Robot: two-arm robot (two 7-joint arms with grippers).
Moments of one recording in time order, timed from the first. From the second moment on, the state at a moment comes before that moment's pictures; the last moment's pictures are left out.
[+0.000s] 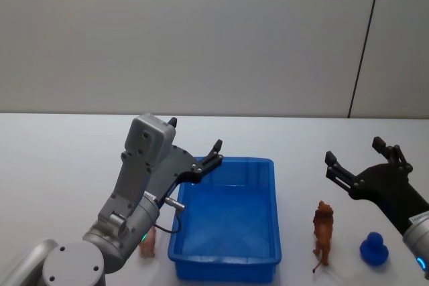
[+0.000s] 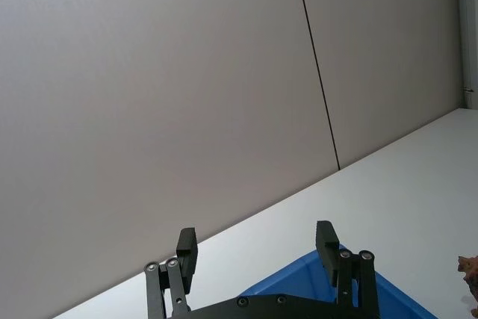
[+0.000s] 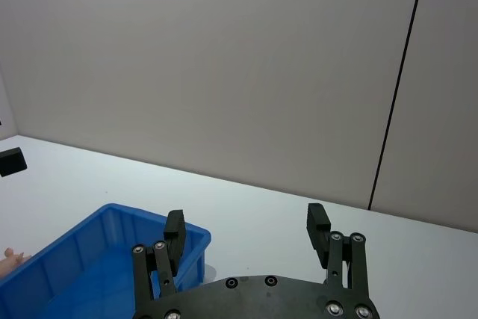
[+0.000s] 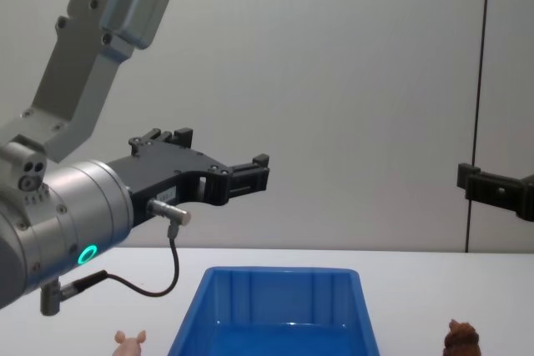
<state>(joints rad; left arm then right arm) -0.24 0.38 0.45 -1.63 -0.20 0.01 -0.01 -0.01 0.34 -0.23 -1.77 0.29 0.03 0.07</state>
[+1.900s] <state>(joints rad) -0.24 0.38 0.45 -1.63 -0.20 0.01 -0.01 0.04 0.31 -0.22 -1.68 0.24 0.12 0.03</state>
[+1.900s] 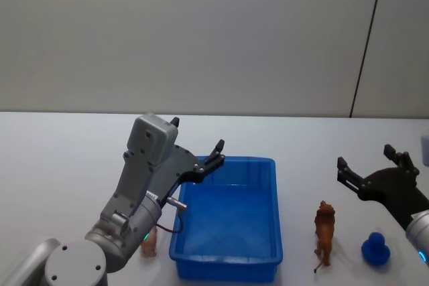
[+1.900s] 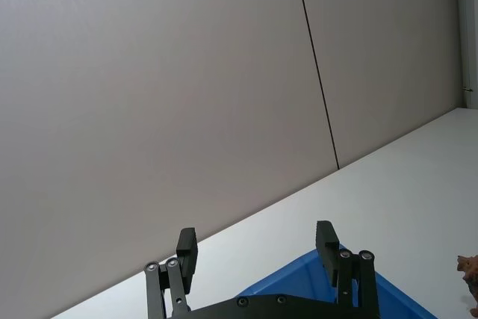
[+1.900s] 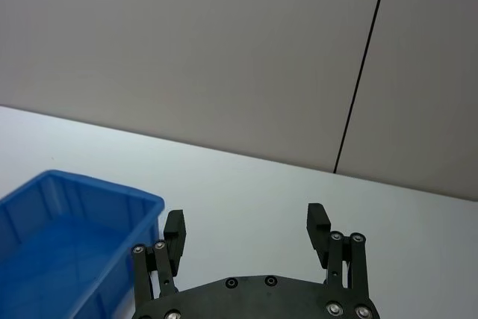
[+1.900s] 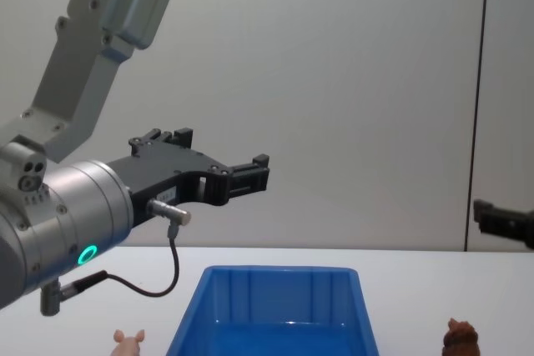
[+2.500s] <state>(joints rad) -0.24 0.38 0.45 -1.63 -0.20 0.01 -0.01 0.04 0.32 -0.22 -1.62 0.18 0.22 0.03</state>
